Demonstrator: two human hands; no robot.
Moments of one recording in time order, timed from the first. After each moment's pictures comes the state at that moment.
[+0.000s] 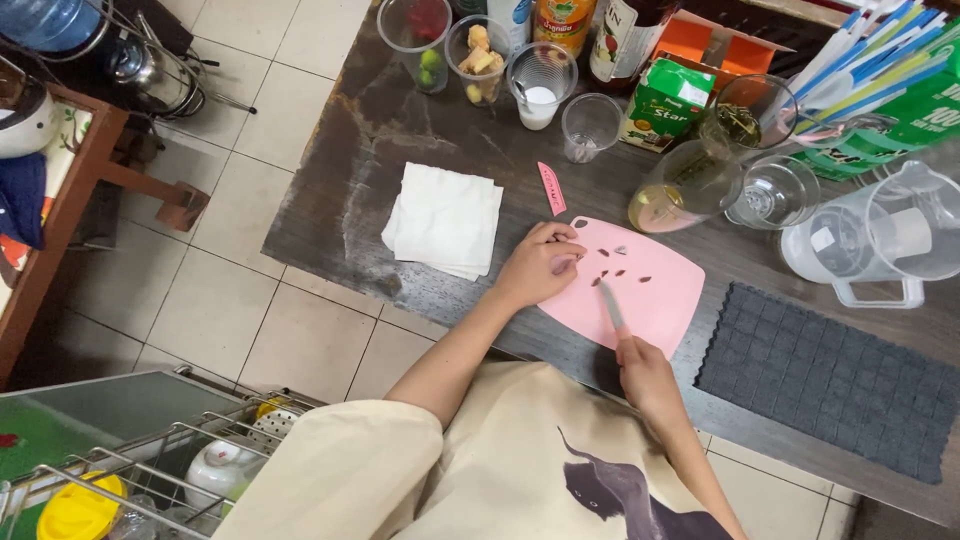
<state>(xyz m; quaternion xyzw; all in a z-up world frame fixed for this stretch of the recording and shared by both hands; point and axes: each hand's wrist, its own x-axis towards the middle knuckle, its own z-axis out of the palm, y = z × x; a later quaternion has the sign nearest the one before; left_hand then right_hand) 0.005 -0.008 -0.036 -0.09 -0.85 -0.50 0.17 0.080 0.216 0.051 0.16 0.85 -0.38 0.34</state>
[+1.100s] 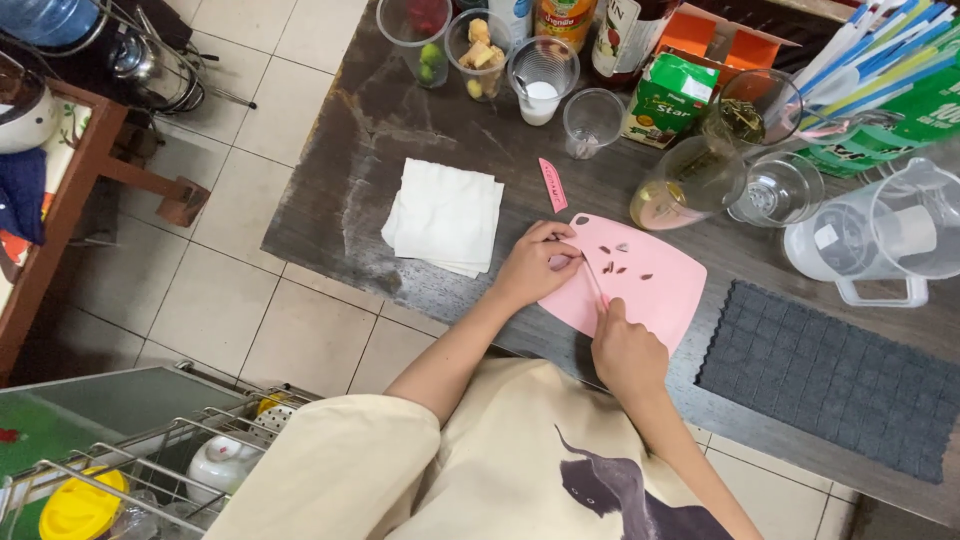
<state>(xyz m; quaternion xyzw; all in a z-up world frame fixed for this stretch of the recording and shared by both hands) 0.007 -0.009 -0.031 -0.09 -0.84 -0.50 0.19 0.064 0.172 0.078 -0.09 0.97 -0.04 0.24</state>
